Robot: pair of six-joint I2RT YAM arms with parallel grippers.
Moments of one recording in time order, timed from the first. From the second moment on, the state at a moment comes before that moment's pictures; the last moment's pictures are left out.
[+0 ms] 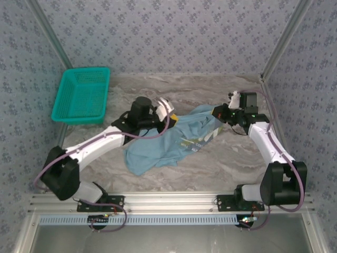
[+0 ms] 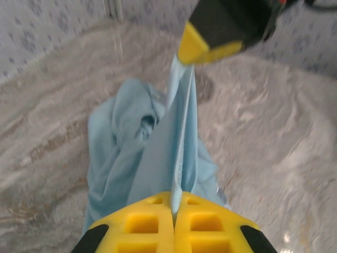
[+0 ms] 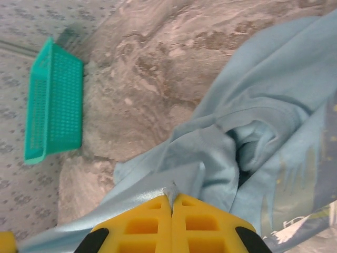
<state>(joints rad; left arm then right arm) -0.69 1.42 1.01 0.00 0.46 0.12 0.04 1.31 0.97 -0.40 -0.61 0.53</state>
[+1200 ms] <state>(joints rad) -0.63 1.45 0.98 -0.21 0.36 -0.23 0.35 1.42 1.03 -0.54 0.11 0.38</state>
